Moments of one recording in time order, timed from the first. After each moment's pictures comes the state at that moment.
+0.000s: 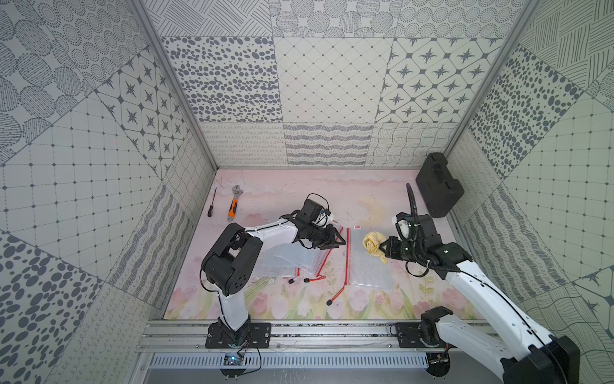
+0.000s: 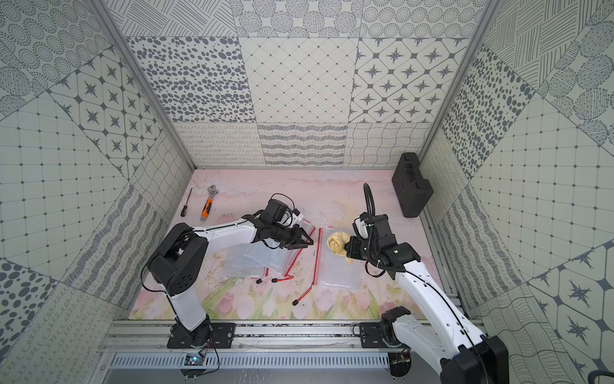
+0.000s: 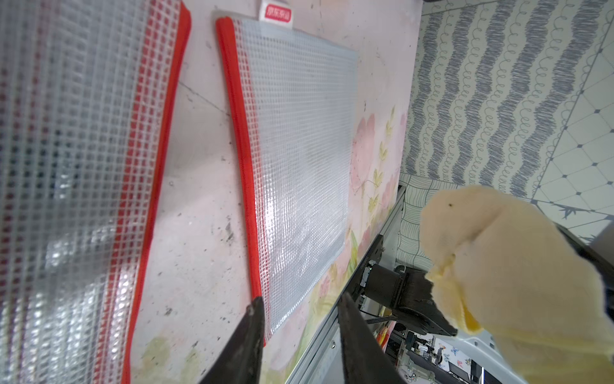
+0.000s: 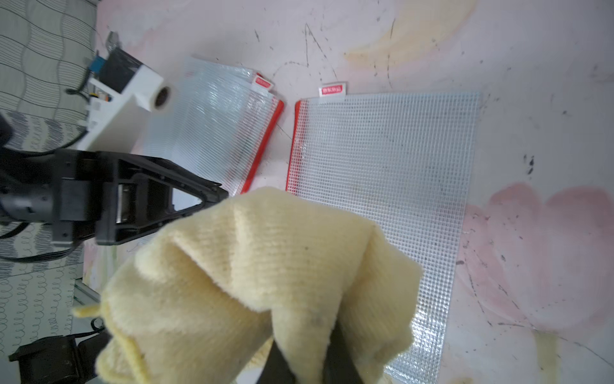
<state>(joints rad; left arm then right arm) -0.64 1.81 1.08 -0.20 0.74 -0.74 0.35 1.01 0.74 -0.67 -0.27 0.50</state>
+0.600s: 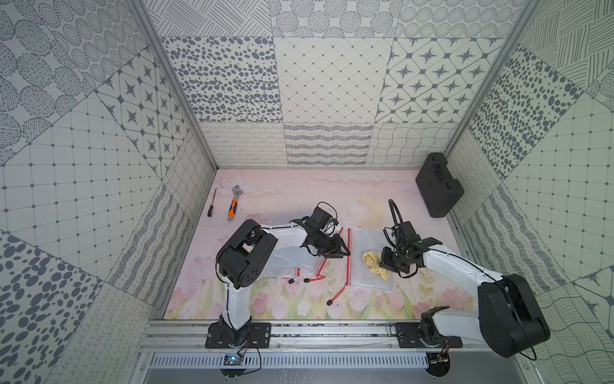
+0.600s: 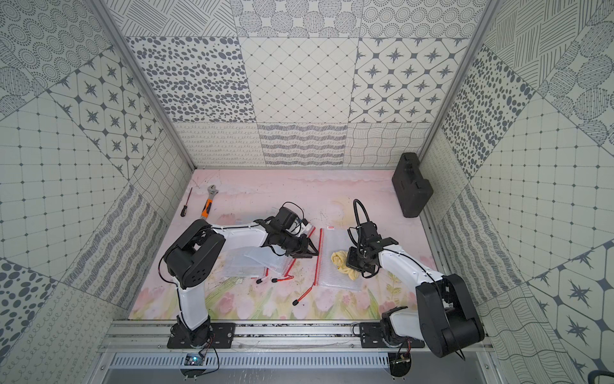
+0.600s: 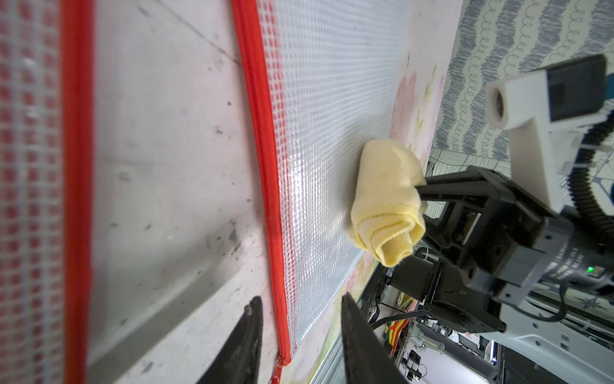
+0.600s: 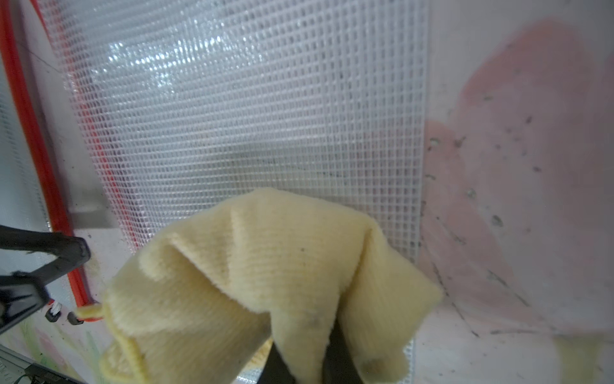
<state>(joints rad) -0.73 1.94 1.12 -0.19 0.74 -0.71 0.30 1.30 0.63 -0.59 -0.22 0.58</state>
